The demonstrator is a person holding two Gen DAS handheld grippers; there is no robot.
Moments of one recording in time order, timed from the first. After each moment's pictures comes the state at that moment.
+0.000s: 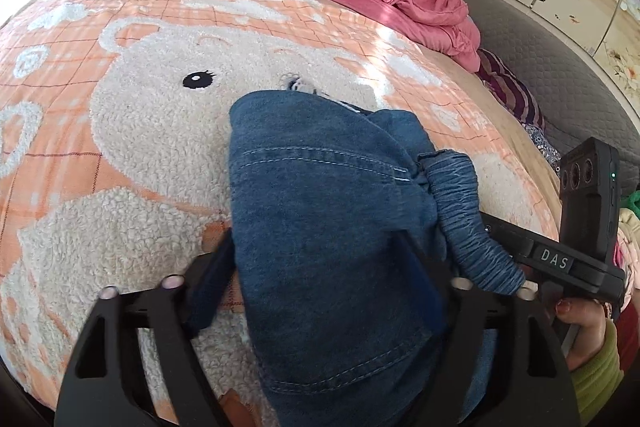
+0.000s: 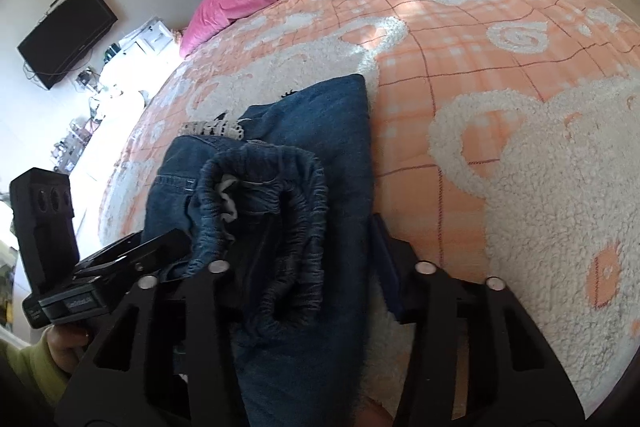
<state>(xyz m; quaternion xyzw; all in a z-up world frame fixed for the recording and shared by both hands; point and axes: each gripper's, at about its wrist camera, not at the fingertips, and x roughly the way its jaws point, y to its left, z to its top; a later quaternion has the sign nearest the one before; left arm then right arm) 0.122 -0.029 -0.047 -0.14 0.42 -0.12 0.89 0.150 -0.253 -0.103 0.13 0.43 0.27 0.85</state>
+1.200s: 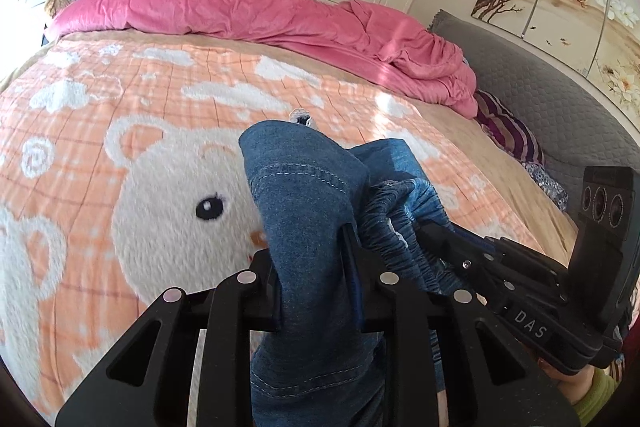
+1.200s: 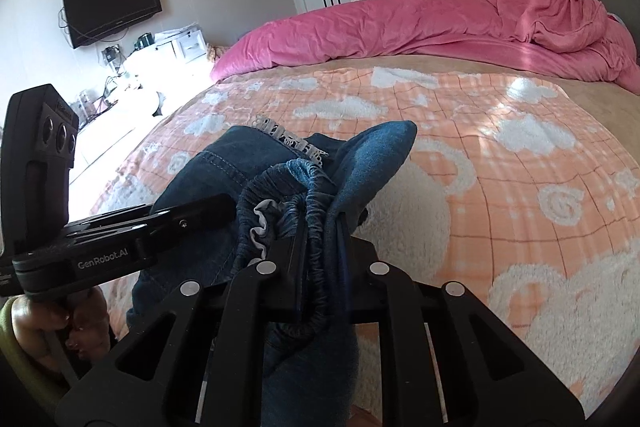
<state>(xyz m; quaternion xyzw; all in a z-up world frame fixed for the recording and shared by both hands) 0.164 -0.007 0.016 -0.13 0.33 -0.10 0.93 0.165 -0.181 -0.035 0.01 0.29 0.29 0.91</state>
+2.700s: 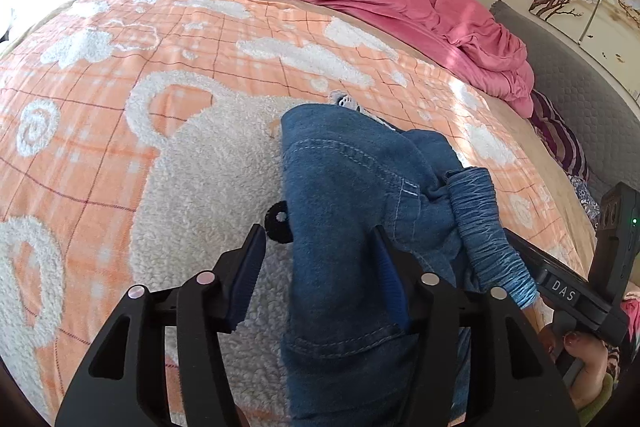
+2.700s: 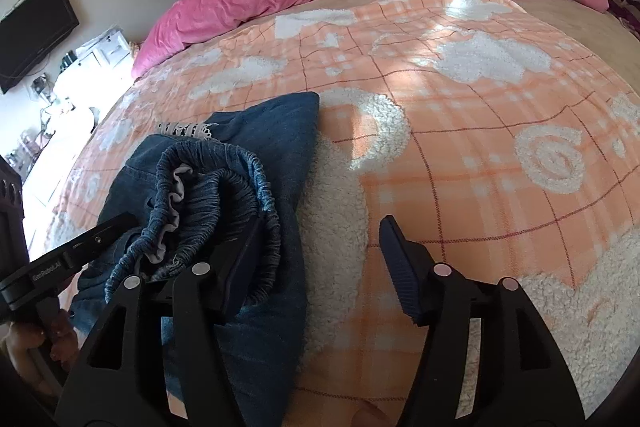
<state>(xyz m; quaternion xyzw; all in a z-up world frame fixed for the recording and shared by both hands) 0.226 0.038 -0.032 -0.16 0.40 -0.03 0.90 0.255 -0.210 -0.091 0.08 0.39 0.18 0.90</state>
